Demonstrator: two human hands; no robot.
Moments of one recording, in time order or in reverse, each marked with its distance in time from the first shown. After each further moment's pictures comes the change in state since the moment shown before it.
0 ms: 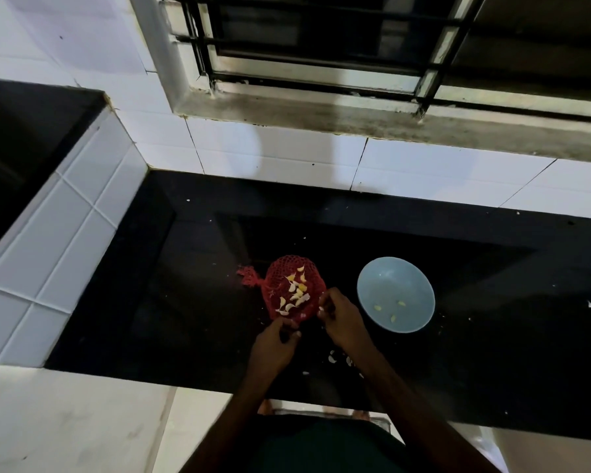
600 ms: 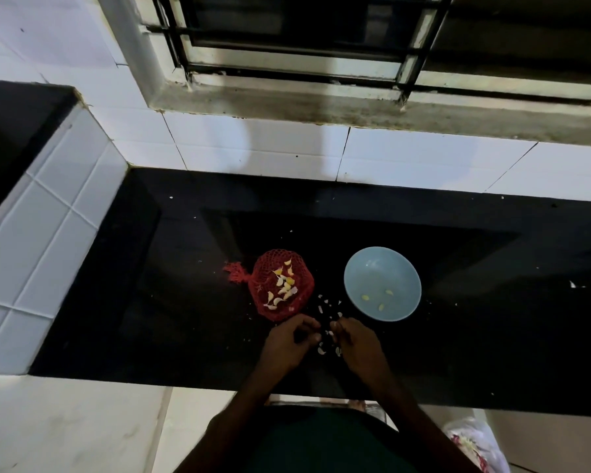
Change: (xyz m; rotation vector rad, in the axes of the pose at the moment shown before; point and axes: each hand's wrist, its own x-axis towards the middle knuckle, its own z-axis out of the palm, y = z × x) left_hand -0.003 0.014 0.033 -0.011 -0.171 0.234; right_hand -0.063 0.050 -0.020 -0.079 0.085 -0.121
